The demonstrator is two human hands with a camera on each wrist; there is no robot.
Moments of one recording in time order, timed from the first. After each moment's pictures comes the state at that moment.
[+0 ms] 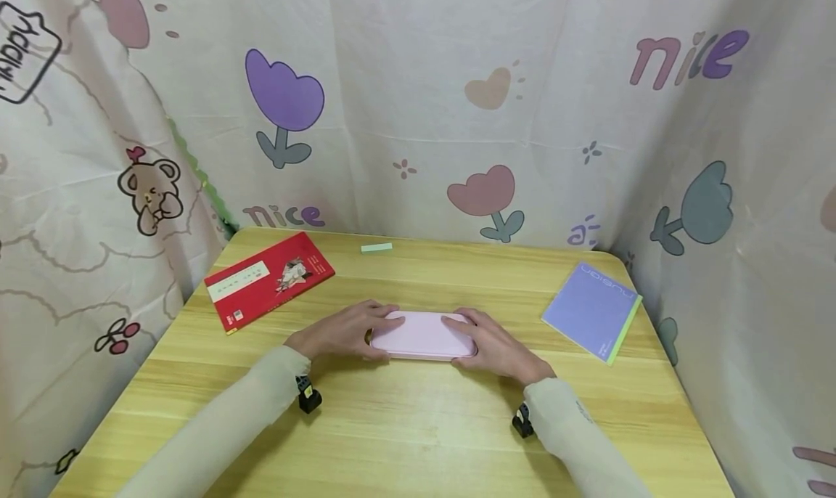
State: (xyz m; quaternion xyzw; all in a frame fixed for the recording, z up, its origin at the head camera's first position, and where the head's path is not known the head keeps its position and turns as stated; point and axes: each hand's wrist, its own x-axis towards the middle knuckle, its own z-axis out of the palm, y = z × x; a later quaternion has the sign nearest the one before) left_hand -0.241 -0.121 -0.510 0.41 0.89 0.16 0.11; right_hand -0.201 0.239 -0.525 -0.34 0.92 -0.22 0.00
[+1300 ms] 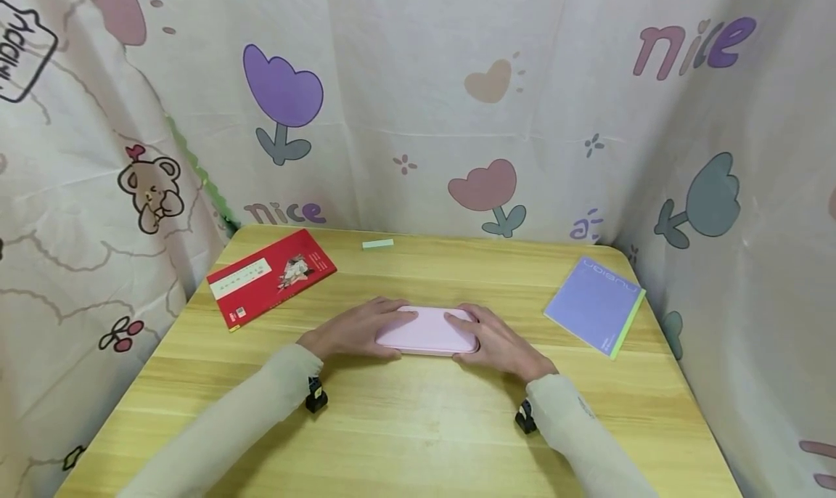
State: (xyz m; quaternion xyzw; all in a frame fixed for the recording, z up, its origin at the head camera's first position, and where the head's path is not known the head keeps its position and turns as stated) left_hand -0.243 -0.111 -0.523 0.42 0.89 0.14 0.08; right_hand -0.203 0.239 -0.528 -0.35 0.92 -0.18 -0.03
